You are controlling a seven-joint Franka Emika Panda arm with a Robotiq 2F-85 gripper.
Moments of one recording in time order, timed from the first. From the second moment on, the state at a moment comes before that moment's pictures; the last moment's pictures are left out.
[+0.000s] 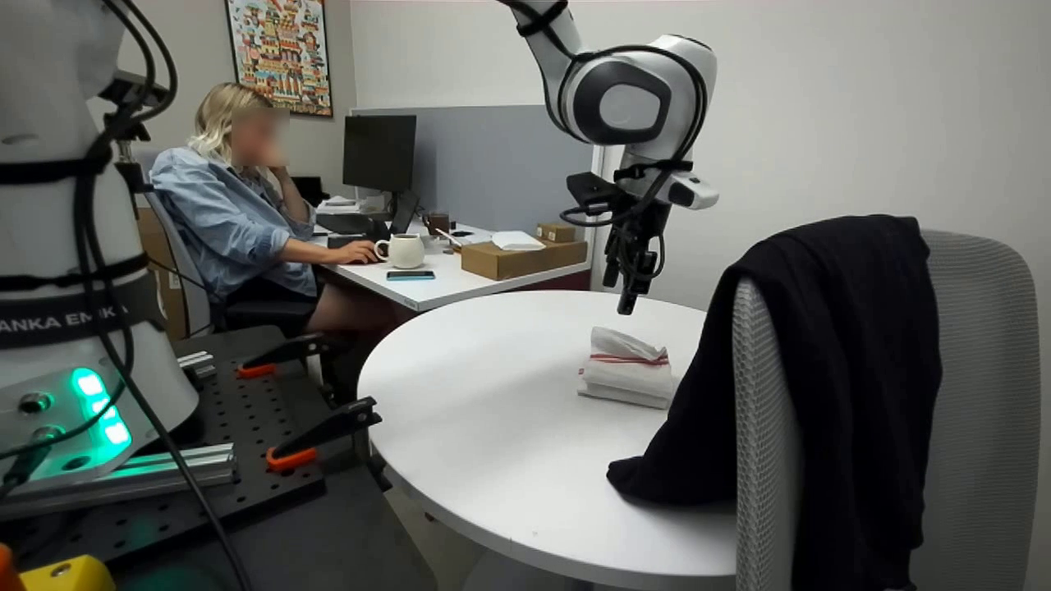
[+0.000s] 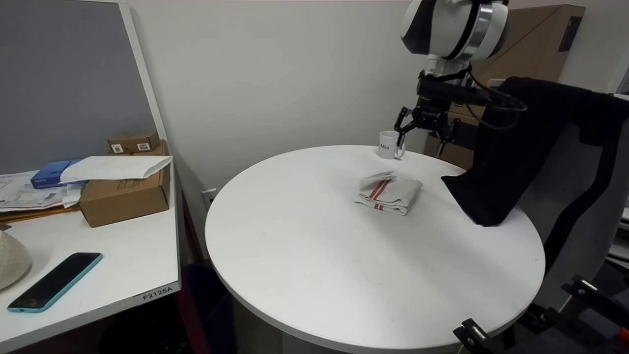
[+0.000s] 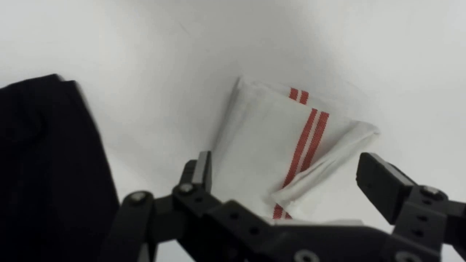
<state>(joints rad) -0.20 0.47 -0.07 -1.99 0.27 2.41 0.11</state>
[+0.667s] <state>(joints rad) -0.12 0.04 -0.10 -2.50 0.06 2.58 0.08</state>
